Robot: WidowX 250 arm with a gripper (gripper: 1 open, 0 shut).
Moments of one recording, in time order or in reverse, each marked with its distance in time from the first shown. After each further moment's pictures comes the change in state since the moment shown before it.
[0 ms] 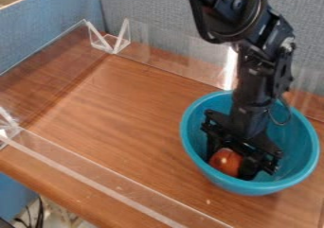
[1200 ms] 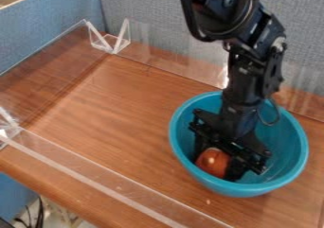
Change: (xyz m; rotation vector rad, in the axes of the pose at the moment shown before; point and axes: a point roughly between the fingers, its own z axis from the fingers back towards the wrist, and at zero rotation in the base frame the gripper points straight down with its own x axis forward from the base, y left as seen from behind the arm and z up) arm -0.007 0.007 0.006 0.021 -0.001 0.023
